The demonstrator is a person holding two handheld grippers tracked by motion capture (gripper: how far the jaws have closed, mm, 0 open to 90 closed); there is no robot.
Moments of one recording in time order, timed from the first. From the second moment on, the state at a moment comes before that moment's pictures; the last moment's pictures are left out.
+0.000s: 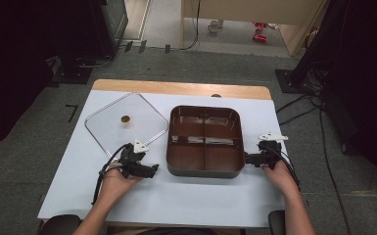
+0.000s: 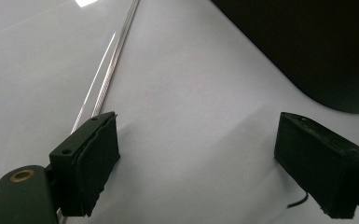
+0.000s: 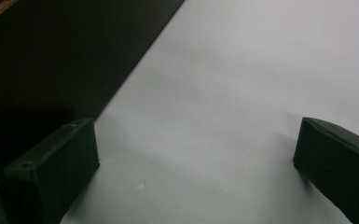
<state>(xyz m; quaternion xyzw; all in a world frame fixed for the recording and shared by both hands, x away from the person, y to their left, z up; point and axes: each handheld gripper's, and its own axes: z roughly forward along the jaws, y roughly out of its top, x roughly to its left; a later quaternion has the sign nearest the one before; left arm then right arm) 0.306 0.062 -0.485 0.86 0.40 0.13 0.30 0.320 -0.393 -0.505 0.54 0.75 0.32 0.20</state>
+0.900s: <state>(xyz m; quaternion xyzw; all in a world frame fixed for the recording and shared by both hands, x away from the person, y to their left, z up) 0.321 0.086 -0.459 0.86 0.38 0.10 0.33 0.320 -0.393 -0.505 0.54 0.75 0.32 0.20</state>
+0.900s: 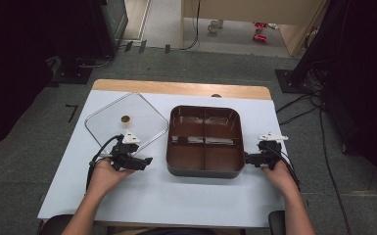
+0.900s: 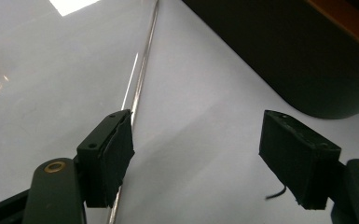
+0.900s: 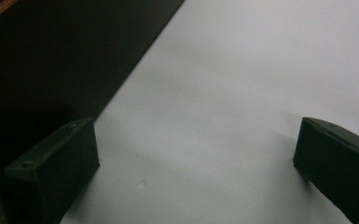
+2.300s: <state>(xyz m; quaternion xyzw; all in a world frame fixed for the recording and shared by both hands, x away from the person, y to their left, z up) 0.373 0.117 -0.450 0.85 0.39 0.12 0.33 0.320 -0.393 -0.505 0.54 0.75 0.32 0.20</state>
